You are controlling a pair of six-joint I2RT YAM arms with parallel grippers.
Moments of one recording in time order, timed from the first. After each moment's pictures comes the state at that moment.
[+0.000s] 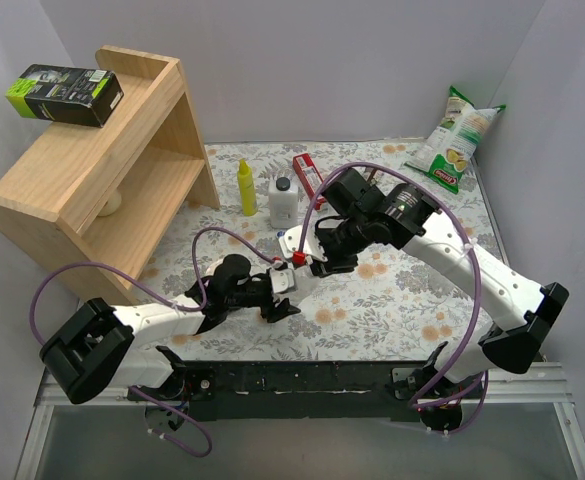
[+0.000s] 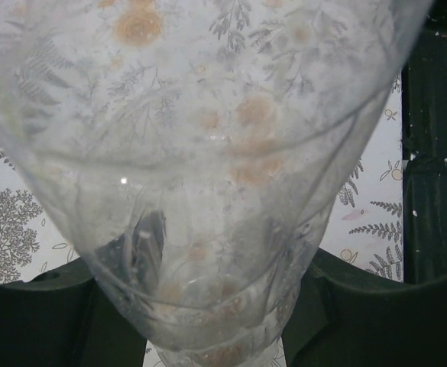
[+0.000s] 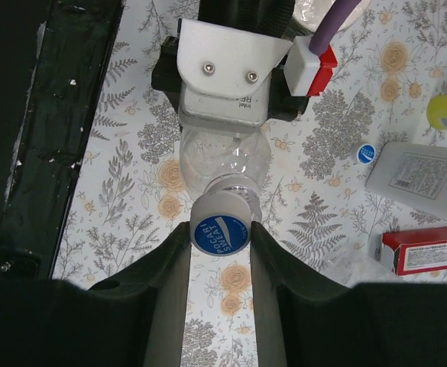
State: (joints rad) left arm -0.78 1.26 0.40 0.45 0.58 0.30; right arm 0.91 1.45 1.65 -1.24 -0.46 -0.97
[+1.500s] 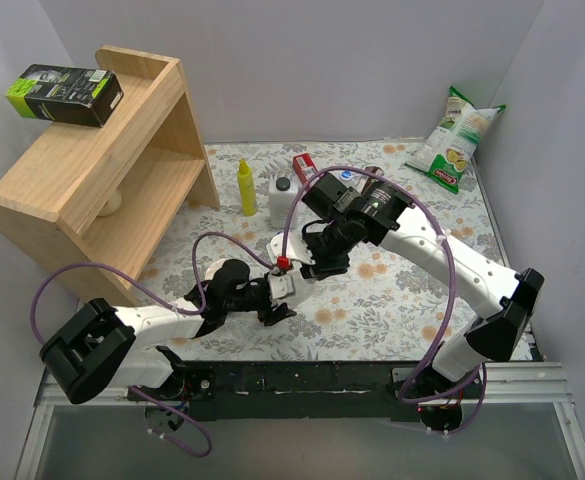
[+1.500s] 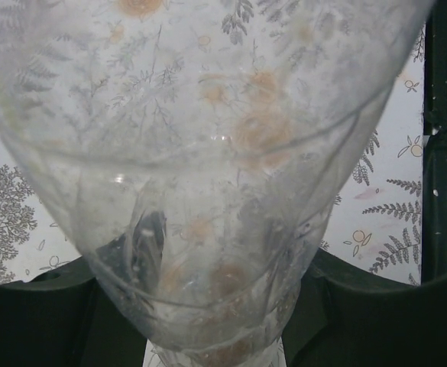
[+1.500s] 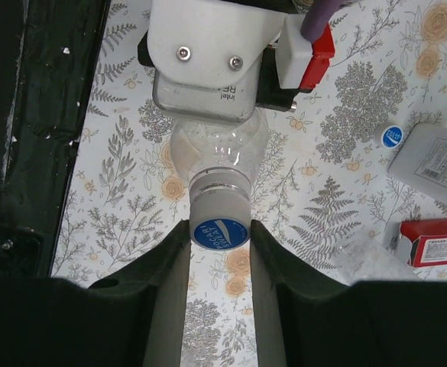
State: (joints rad) left arm -0.78 1.26 0.36 0.45 0.53 0.35; right arm 0.95 1.56 1.70 -1.32 -0.38 -0.99
